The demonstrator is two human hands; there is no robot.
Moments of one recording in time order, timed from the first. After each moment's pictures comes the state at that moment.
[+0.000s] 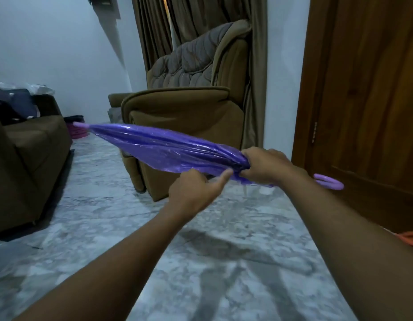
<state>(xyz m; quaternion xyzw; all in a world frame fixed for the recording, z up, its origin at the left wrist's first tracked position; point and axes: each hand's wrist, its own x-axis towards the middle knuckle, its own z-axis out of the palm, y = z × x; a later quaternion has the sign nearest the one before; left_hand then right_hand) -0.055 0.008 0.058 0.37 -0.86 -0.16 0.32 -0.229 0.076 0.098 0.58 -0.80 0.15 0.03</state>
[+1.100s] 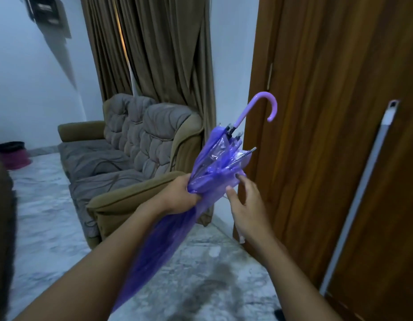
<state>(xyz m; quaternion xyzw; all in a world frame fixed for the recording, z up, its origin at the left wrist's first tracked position) -0.144 0.006 0.627 0.25 -0.87 -0.37 0.21 -0.253 0.155 0.595 0.40 -0.71 0.58 -0.01</state>
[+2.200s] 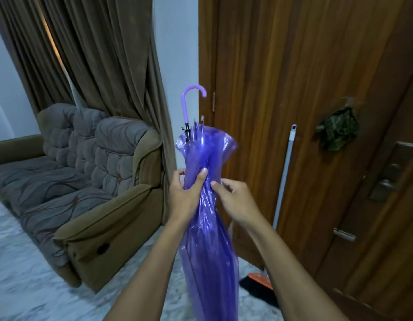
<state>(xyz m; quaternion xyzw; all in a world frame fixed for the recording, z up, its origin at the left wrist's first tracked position) -0.117 0.135 0.778 0.20 -0.63 -0.63 0.40 -0.170 0.247 0.791 0.34 -0.67 0.65 -0.10</state>
